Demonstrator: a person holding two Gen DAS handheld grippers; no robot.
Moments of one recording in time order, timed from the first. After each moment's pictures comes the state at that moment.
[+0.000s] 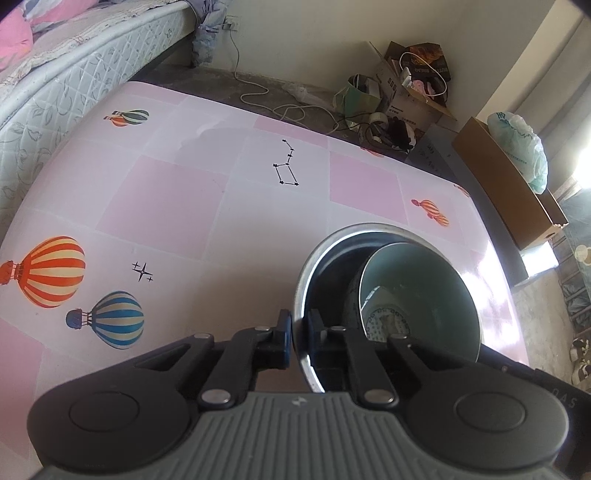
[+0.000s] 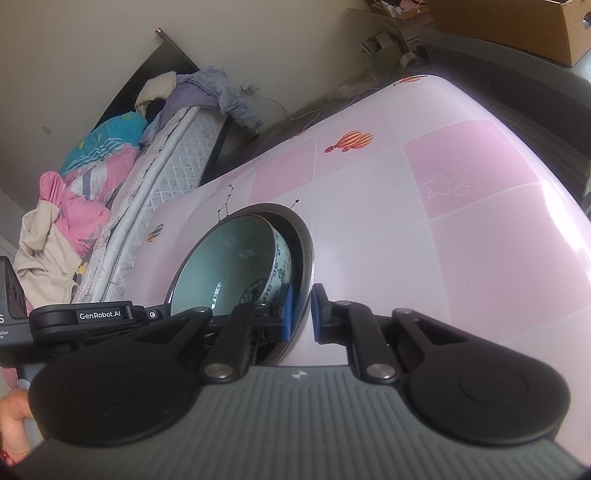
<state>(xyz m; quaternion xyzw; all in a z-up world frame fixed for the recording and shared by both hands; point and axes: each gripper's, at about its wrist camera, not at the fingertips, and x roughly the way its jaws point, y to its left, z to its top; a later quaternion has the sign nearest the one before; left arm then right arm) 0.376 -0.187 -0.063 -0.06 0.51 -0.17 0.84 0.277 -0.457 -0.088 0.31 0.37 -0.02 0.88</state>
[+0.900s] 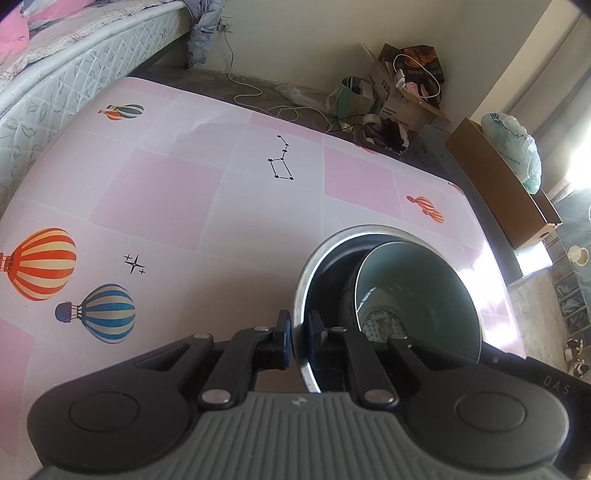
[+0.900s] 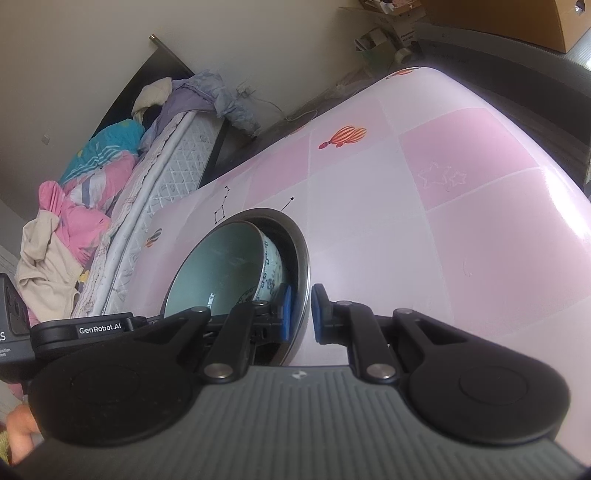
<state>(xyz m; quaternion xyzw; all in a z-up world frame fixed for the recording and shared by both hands) 0.372 -0.187 -0.073 -0.07 0.50 -0.18 0.84 0.277 -0.462 -0.099 0.32 0.37 -0.02 0.87</state>
